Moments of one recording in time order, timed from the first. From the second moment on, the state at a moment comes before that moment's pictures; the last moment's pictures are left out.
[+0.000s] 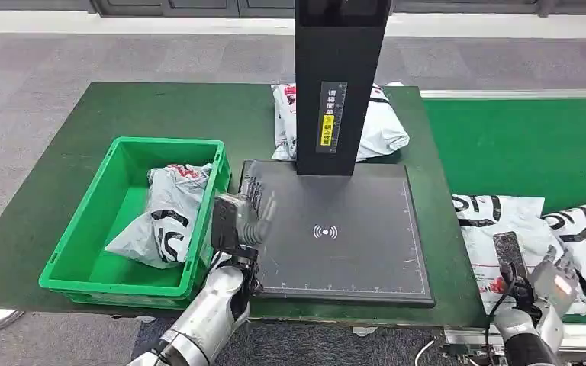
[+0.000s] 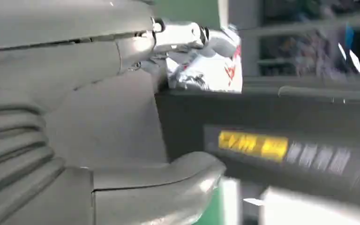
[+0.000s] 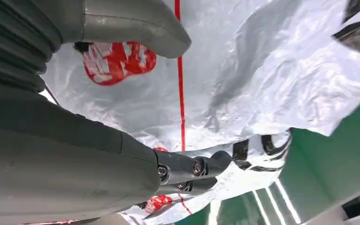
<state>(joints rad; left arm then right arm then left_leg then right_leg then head) -0.46 -0.35 -0.38 -0.68 0.02 0.25 -0.67 -0.36 -0.24 -0.16 -0.49 0.64 -0.67 -0.09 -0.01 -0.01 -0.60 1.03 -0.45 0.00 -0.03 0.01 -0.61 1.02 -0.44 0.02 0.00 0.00</state>
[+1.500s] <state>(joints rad) -0.47 -0.30 -0.48 -0.62 0.00 0.25 -0.69 -0.44 -0.27 -0.23 -0.43 0.63 0.10 -0.18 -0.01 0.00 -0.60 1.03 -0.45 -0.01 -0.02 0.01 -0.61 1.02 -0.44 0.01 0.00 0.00</state>
